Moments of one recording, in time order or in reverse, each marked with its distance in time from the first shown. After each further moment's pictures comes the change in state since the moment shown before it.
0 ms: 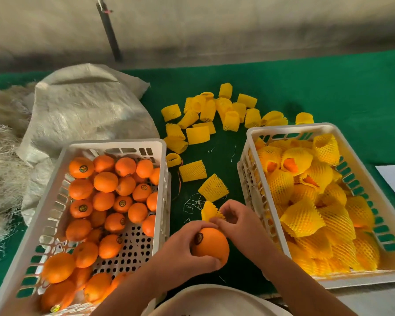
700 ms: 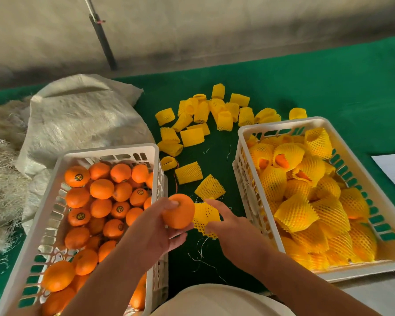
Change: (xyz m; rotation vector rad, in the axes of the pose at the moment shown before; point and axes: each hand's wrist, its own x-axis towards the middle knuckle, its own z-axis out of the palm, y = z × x) left_hand 0.017 0.030 -0.034 -1.040 0.294 -0.376; right_hand -0.012 0.007 -0.007 -0.591 -0.275 -0.255
